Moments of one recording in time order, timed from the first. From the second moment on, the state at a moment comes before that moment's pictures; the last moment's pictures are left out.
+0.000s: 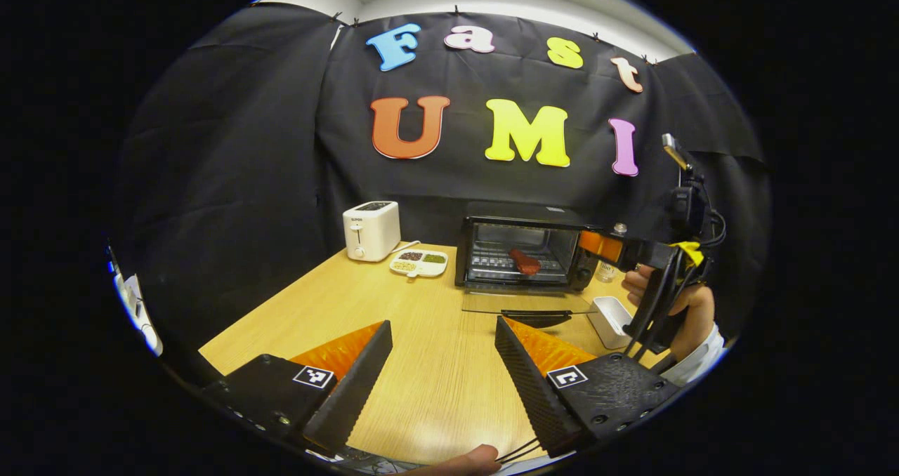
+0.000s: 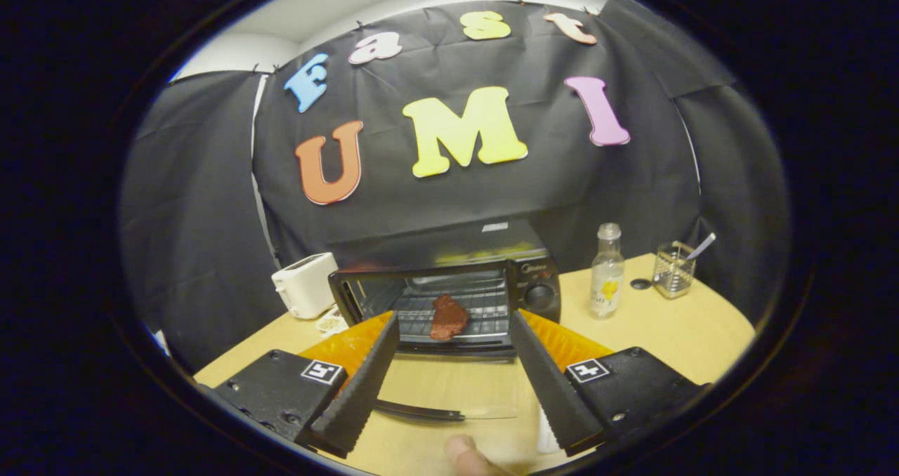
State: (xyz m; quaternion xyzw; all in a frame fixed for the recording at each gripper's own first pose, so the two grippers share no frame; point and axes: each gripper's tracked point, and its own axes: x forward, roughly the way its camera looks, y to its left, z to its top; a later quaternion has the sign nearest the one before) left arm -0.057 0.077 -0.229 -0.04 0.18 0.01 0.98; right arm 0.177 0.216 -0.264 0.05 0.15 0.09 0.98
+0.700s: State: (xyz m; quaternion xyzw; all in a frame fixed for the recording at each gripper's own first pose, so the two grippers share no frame) left arm 0.012 -0.043 -0.332 -0.02 0.31 -0.08 0.95; right arm 0.122 0.053 -0.151 -0.01 0.06 0.03 1.00
